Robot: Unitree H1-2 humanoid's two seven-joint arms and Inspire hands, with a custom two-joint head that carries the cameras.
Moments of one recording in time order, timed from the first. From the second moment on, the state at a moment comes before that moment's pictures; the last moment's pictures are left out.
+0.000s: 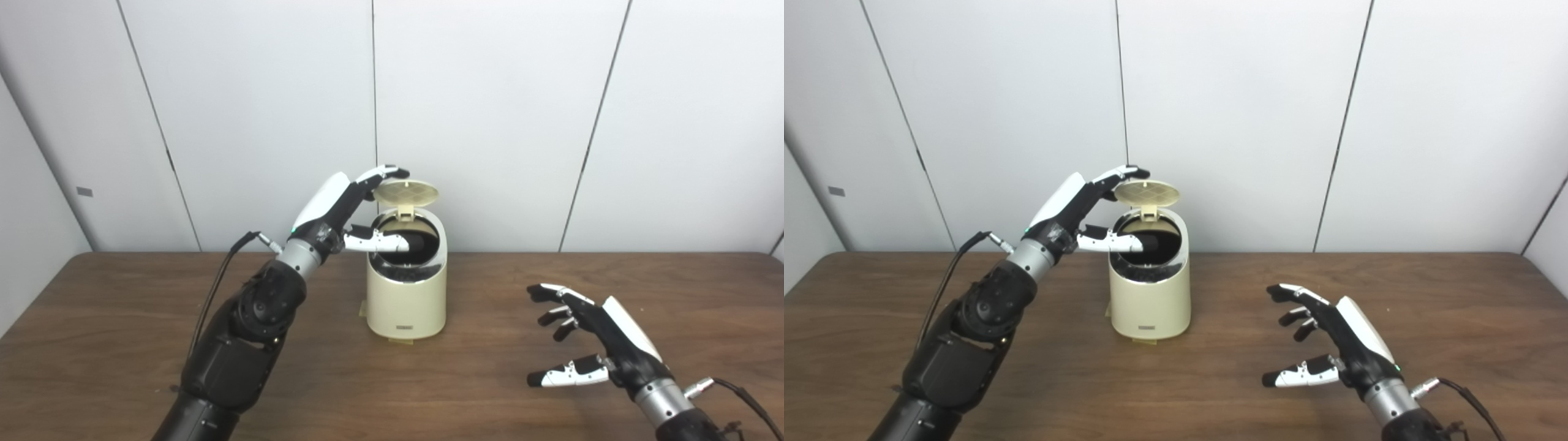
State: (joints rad) left arm -0.70 0.25 -0.22 0.24 0.39 -0.01 -0.17; right arm -0.19 -0.33 0.04 -0.08 -0.36 0.00 0.17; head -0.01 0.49
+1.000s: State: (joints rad) left arm -0.69 0.34 -0.28 0.07 0.52 -0.03 -0.29; right arm -0.19 -0.33 0.05 -0.08 -0.37 0.00 0.16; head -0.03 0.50
